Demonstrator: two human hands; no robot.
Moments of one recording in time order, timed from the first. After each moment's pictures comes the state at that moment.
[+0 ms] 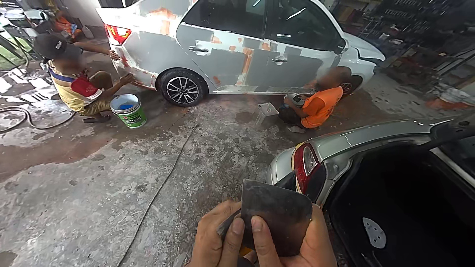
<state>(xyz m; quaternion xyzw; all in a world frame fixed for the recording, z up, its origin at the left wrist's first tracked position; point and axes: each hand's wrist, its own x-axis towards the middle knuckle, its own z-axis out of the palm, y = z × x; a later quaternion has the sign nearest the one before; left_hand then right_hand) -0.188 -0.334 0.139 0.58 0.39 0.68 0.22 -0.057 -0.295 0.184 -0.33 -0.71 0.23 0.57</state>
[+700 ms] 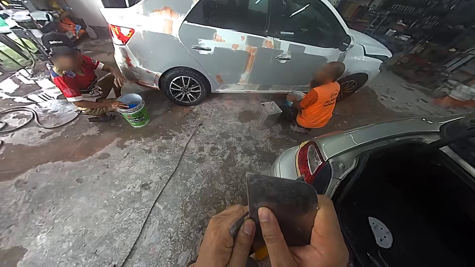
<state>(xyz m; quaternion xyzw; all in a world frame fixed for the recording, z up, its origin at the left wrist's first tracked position) -0.193 -0.343 0.136 0.61 0.40 0.63 0.26 -0.058 -0.290 0.193 -0.36 -0.74 0.17 0.54</state>
